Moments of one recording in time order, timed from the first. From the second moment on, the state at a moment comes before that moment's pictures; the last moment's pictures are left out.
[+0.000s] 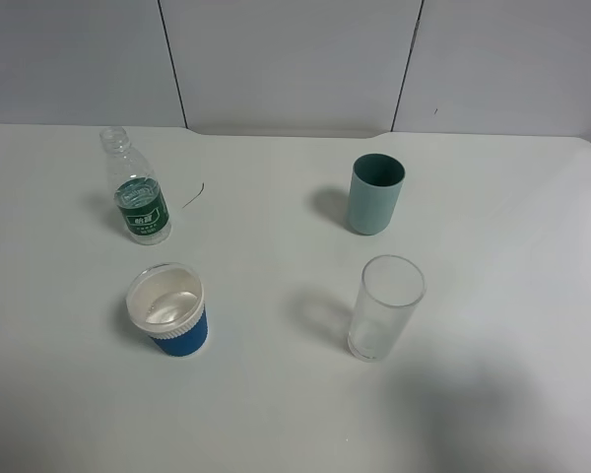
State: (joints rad) left arm 0.08 0.45 -0.78 0.00 0.82 -0.04; right arm -0.02 0.00 -0.48 -0.04 1.07 0.01
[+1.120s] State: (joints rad) left arm 0.08 0.01 -0.73 0.03 1.12 -0.04; right arm -0.02 0.00 -0.48 -0.04 1.07 0.01
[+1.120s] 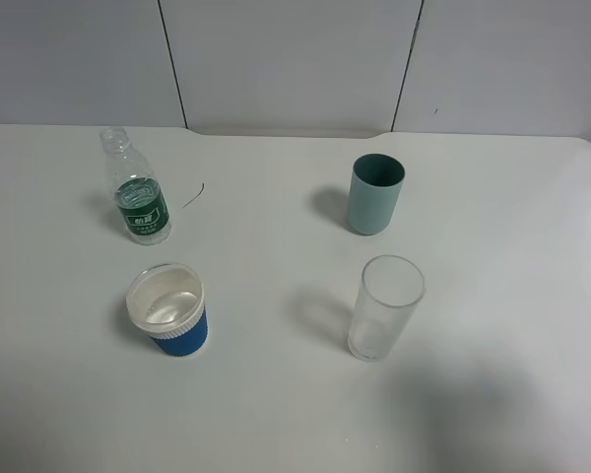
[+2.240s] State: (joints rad) left arm 0.08 0.00 -0.50 0.02 1.06 -0.04; right arm -0.02 0.00 -0.48 -0.04 1.07 0.01
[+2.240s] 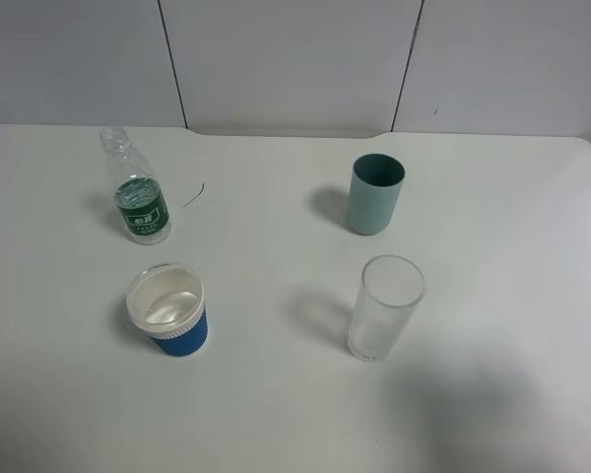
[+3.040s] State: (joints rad) left arm 0.08 0.00 -0.50 0.00 1.06 -0.01; right arm -0.02 0.00 -0.48 -0.04 1.07 0.01
